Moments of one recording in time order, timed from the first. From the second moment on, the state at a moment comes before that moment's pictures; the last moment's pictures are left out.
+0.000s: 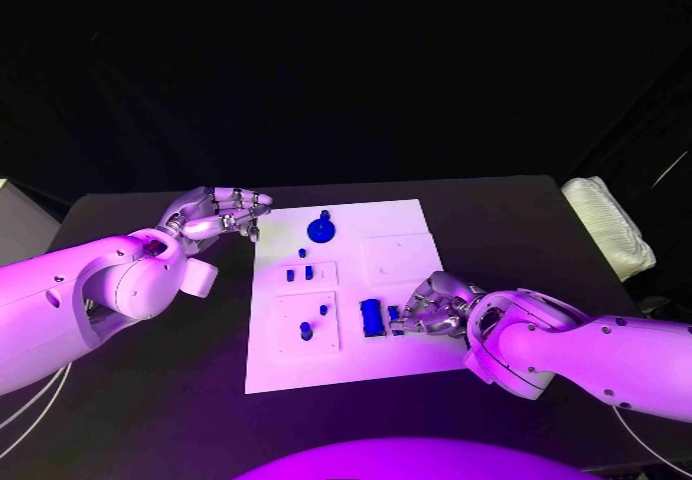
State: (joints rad) left arm 1.15 -0.93 -0.01 1.48 -0.19 -0.15 0.29; left_hand 1.44 -0.22 0.49 0.17 0.24 0.85 0.19 0.28 0.36 0.79 0.14 0.64 0.25 0.94 0.07 1.29 0.53 0.17 0.88 0.16 0.94 0.76; right arm 1.07 -0.98 -0.19 1.86 -1.12 -0.52 -0.52; right_hand 1.25 -0.21 0.25 0.25 0.08 1.07 0.06 0.39 0.47 1.47 -0.01 1.57 1.31 1.47 -0.07 1.57 1.31 0.08 1.46 0.03 1.18 1.31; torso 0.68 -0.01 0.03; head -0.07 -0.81
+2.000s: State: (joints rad) left arm 1.14 -0.68 -0.03 1.16 0.00 -0.30 0.46; left_hand 1.49 -0.21 0.38 0.27 0.24 0.82 0.16 0.20 0.27 0.92 0.16 0.12 0.06 0.72 0.15 0.25 0.18 0.17 0.70 0.29 0.15 0.22; right arm 1.17 -0.70 -0.14 1.16 -0.28 -0.50 0.33; right_hand 1.57 0.01 -0.17 0.29 0.10 0.84 0.20 0.23 0.33 0.99 0.16 0.17 0.27 0.97 0.12 0.30 0.41 0.18 0.89 0.24 0.06 0.45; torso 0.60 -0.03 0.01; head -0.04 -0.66
